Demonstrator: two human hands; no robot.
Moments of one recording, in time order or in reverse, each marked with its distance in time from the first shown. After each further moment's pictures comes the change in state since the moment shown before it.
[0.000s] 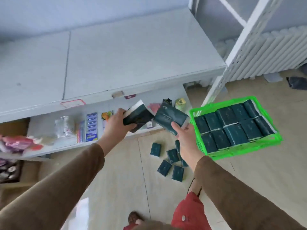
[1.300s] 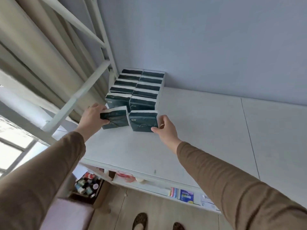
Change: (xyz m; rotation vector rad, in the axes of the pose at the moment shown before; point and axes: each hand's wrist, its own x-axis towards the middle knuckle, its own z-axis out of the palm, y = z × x) left_hand 0.189 -0.590 -0.557 0.232 0.368 -0.262; right_hand -0.065 0.054 0.830 -0.774 -0.666 -0.522
